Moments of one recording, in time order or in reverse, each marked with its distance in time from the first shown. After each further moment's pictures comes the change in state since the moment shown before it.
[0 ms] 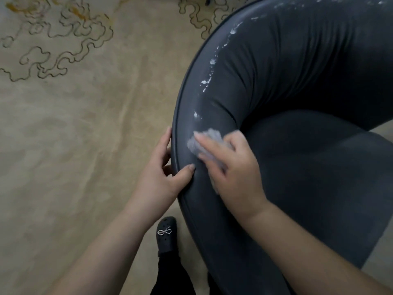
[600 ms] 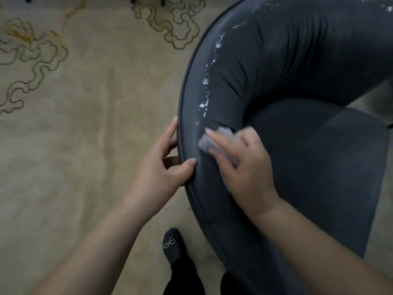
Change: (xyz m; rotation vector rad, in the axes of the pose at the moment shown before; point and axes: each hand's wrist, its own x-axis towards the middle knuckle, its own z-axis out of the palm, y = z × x) left_hand 0.085 0.031 -0.039 0.117 -0.308 0.088; right_hand 0.044 -0.005 0.020 -0.167 0.154 0.193
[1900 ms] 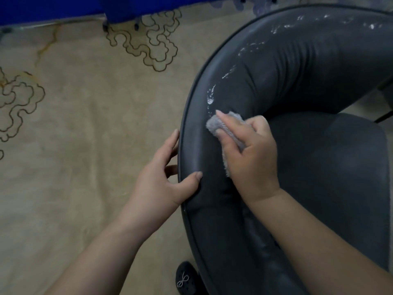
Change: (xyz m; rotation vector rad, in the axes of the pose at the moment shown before) left_hand 0.103 0.044 -0.022 0.141 -0.139 0.043; right_hand 0.117 0.023 0.018 -0.018 0.279 0.198
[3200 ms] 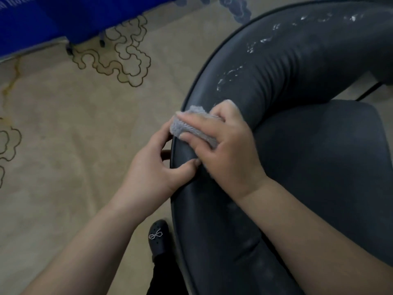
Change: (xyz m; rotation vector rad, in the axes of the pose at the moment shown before) left_hand 0.128 0.050 -0.016 0.225 -0.178 0.070; right_hand 0.086 0.010 0.031 0.017 0.042 -0.016
